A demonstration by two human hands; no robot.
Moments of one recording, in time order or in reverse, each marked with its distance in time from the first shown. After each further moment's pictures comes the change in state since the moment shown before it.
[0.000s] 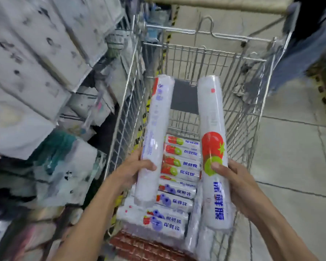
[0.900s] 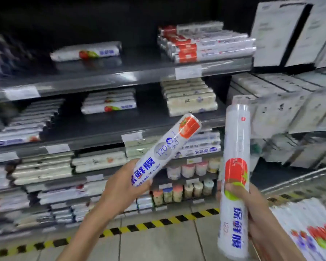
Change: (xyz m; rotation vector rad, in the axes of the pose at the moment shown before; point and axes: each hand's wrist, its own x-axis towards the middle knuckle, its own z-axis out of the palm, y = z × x) left_hand -0.649 -0.280 0.035 0.428 1.508 0.082; right_hand -0.365 0.108 0.252 -0.472 -0.953 0.127
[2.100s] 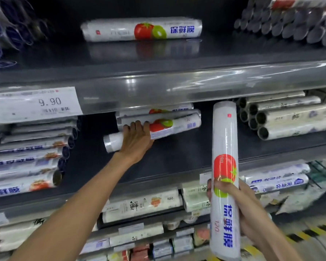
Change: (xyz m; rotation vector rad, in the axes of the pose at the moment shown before) left_hand 0.387 -0.306 -0.111 0.734 0.149 0.258; right_hand 0.275 0.069 0.335 -0.092 -0.026 -0.028
